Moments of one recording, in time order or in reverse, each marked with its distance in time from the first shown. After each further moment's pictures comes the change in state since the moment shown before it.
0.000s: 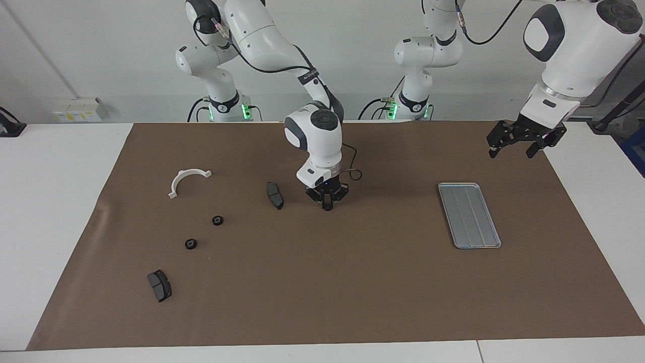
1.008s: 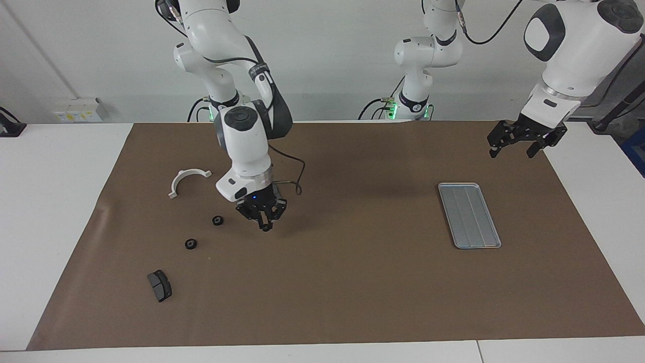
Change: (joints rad) left arm 0.000 -0.002 0.001 -0.001 0.000 0.000 0.000; right arm -0.360 -0.131 -0.024 0.022 0.002 -0.057 -0.386
